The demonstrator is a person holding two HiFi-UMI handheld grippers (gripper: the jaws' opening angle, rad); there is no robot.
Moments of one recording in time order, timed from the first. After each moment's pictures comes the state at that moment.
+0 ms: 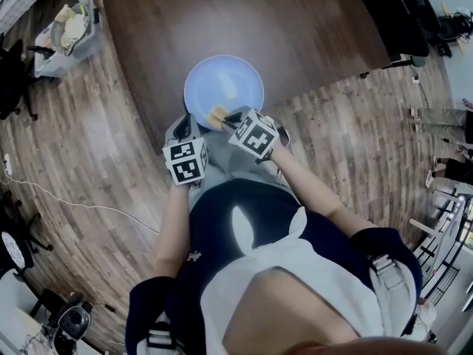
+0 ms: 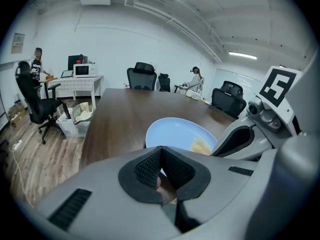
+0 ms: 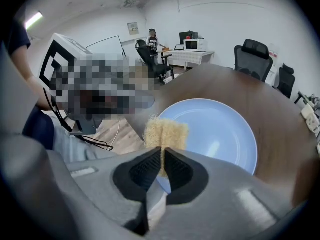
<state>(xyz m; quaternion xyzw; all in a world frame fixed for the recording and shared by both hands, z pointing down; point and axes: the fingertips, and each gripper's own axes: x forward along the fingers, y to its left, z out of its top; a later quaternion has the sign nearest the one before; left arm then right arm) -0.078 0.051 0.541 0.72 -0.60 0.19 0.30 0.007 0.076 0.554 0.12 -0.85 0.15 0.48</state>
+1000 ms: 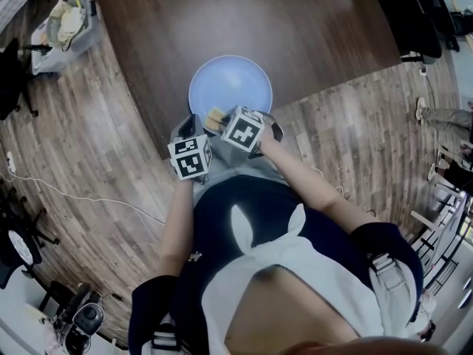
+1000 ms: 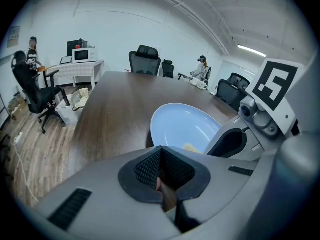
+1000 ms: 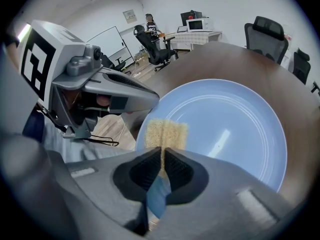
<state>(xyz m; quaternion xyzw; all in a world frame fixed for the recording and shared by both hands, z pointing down) -0.087 0.014 0.597 0.70 -0.57 0.22 0.37 -0.026 0.038 0.610 0.06 -0.83 0.18 0.53</state>
